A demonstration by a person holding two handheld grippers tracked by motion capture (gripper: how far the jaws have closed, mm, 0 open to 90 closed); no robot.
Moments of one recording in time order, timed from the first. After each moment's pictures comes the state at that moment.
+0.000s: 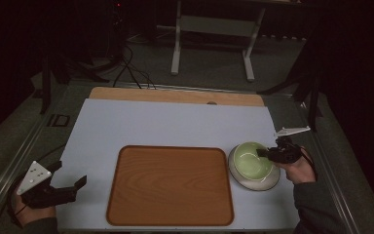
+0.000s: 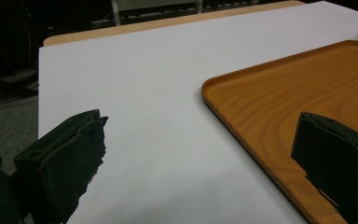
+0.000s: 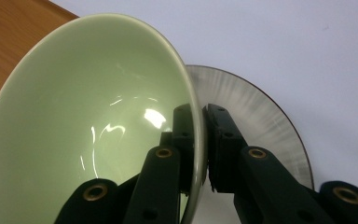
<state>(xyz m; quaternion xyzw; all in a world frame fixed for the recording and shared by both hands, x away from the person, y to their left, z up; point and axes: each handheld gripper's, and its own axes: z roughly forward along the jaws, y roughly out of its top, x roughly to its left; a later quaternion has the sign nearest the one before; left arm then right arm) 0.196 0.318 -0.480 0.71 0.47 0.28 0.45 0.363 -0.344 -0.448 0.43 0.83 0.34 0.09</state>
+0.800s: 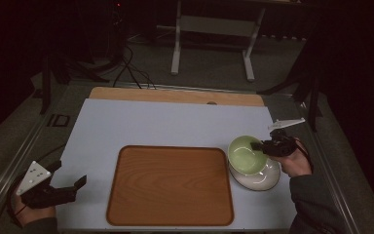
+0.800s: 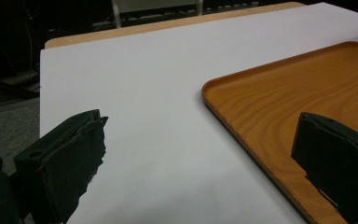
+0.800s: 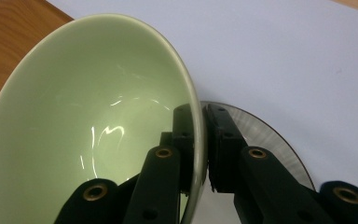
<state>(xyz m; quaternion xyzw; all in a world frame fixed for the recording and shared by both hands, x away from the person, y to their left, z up) 0.195 0.318 -0.480 0.71 0.46 0.29 0.45 0.370 -0.321 -0.425 0.40 0.85 0.34 0.10</state>
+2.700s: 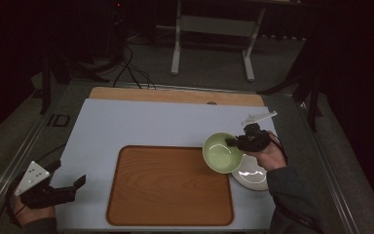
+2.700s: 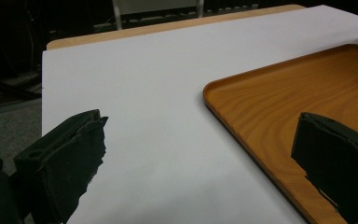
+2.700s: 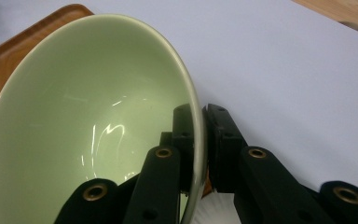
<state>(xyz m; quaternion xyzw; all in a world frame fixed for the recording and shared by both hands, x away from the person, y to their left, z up) 0.195 0.319 -0.480 0.70 0.47 0.29 0.46 0.379 -0.247 -0.420 0.33 0.86 0.37 0.07</state>
